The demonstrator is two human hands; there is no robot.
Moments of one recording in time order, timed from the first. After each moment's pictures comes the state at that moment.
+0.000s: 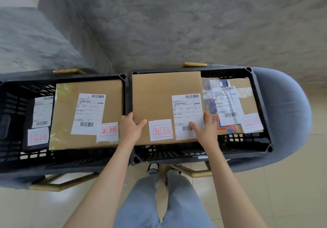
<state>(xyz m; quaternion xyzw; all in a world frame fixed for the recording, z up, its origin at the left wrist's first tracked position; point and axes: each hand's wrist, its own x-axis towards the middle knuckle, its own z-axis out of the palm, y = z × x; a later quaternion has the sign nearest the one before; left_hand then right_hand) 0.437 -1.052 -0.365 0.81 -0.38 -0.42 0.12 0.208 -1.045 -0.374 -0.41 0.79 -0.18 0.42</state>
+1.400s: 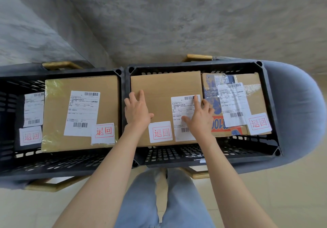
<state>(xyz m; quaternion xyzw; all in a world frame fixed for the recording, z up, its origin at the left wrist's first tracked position) 0.413 -1.111 -0.385 0.78 -0.57 -0.24 -0.08 0.232 -1.092 -0.385 -0.56 0.78 0.03 0.28</state>
